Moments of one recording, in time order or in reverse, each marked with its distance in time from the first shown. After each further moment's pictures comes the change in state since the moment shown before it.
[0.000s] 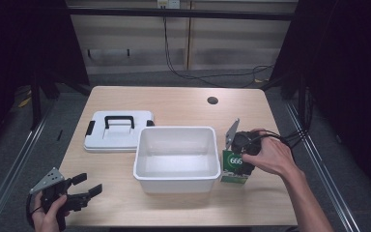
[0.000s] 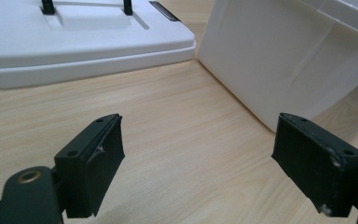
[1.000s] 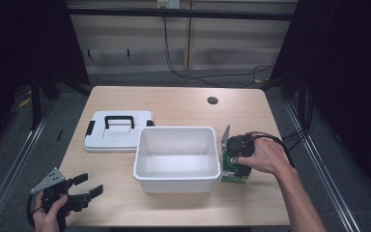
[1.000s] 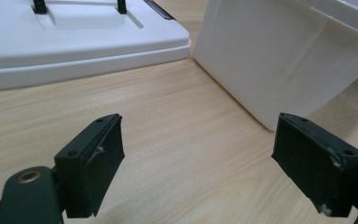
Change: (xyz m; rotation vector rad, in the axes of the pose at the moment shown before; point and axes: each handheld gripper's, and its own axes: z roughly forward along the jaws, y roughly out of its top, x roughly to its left) left arm -0.002 0.000 0.001 0.004 -0.015 0.007; right arm -0.010 0.001 0.034 0.133 0.046 -0.028
